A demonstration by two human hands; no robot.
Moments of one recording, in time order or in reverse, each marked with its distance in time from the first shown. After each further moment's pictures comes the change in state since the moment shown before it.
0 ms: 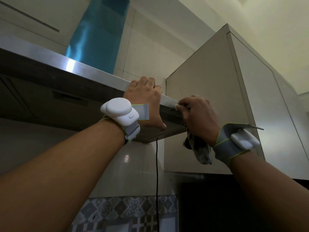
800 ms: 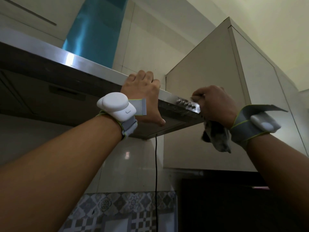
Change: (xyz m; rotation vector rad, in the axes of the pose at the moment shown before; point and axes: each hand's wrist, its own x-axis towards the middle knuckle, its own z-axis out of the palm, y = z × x) left_hand 0.000 0.000 0.001 0.000 0.043 0.000; right_hand 0.024 0.037 -0.030 -0.100 -0.148 0.086
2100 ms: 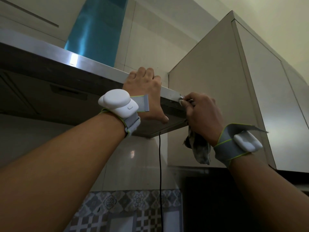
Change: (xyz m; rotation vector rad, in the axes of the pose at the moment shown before) left_hand 0.000 0.004 0.000 0.010 -0.023 -0.018; right_hand -0.035 -0.028 0.042 0.223 0.192 0.022
